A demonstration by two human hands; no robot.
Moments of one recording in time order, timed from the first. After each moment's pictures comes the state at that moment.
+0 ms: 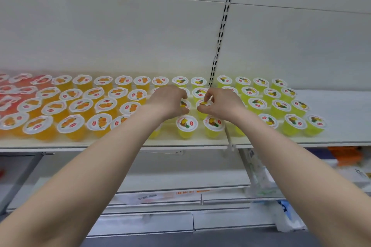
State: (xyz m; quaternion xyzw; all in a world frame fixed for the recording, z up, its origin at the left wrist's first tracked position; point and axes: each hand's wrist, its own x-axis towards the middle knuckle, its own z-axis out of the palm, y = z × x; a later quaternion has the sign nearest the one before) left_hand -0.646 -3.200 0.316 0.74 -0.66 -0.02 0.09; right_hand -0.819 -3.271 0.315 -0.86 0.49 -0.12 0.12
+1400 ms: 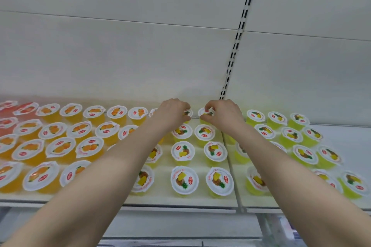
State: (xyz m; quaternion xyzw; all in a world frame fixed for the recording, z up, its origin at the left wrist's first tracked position) left_hand -0.607 -3.313 0.308 0.75 -0.66 0.01 0.11; right_hand -0.772 -3.387 0.310 -0.88 0.46 -0.14 0.06
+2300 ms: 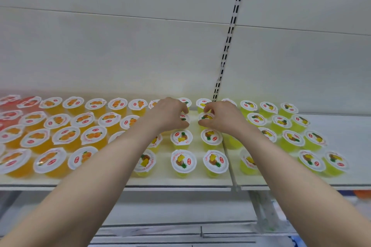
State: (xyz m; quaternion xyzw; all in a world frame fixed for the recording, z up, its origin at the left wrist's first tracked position) left_hand -0.619 -3.266 0.316 0.73 -0.68 -0.03 0.11; right_hand -0.797 -3.340 0.317 -0.88 0.45 -0.10 0.08
